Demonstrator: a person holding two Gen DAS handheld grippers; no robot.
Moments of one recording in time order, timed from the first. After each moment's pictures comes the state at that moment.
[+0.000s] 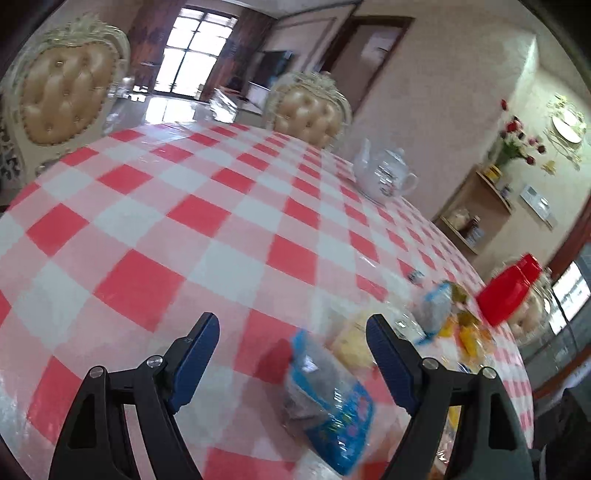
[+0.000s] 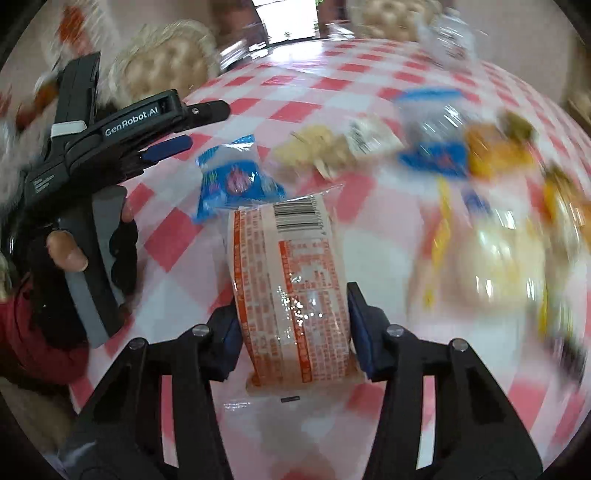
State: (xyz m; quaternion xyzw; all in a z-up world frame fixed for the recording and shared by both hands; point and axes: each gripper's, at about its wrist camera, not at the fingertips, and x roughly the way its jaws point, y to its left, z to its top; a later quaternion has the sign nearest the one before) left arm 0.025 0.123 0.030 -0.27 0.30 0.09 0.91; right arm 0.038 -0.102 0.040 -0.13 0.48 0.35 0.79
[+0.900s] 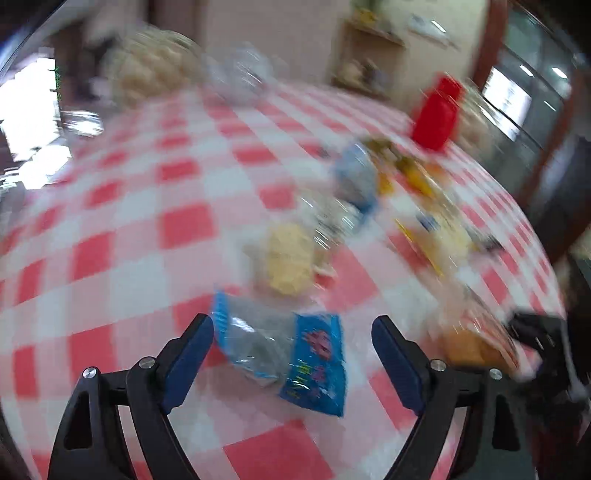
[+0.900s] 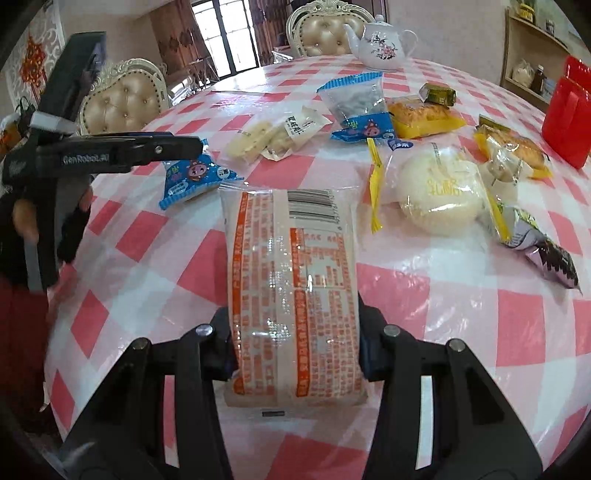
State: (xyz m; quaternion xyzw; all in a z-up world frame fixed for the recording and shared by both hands) left arm 0.065 0.079 0.042 -0.01 0.47 -0.15 0.87; right arm 0.006 -0.135 0.033 -0.09 0.45 0.27 0.85
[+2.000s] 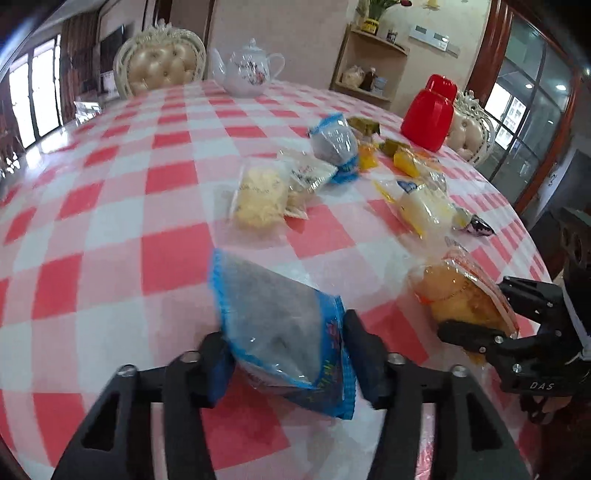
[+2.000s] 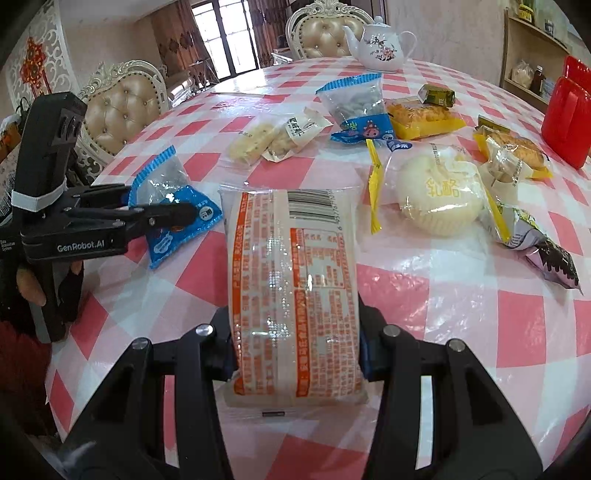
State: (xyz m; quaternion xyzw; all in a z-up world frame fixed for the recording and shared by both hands) left arm 0.015 0.060 0.018 -0.05 0.44 -0.12 0.89; right arm 0.004 -0.133 0.033 -0.09 0.45 0.27 0.85
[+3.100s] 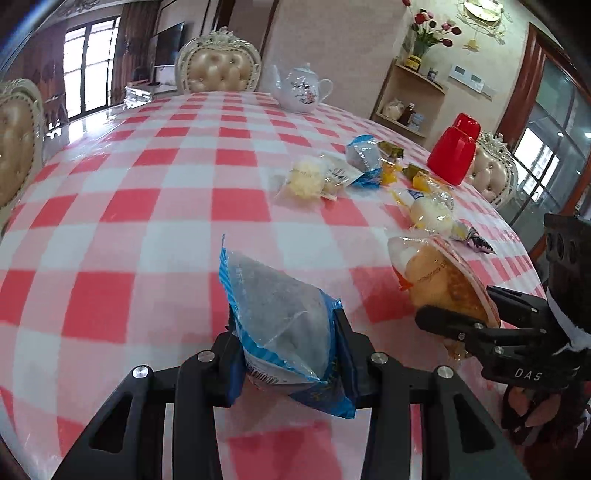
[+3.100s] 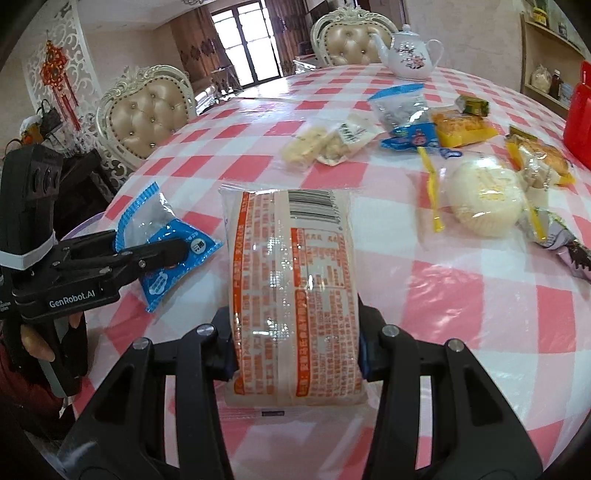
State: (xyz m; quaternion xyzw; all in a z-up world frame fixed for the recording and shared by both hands) left arm -0.071 0.083 0.023 -0.12 0.40 -0.03 0.91; right arm -0.023 -0.107 0.037 -0.07 0.43 0.32 0.84
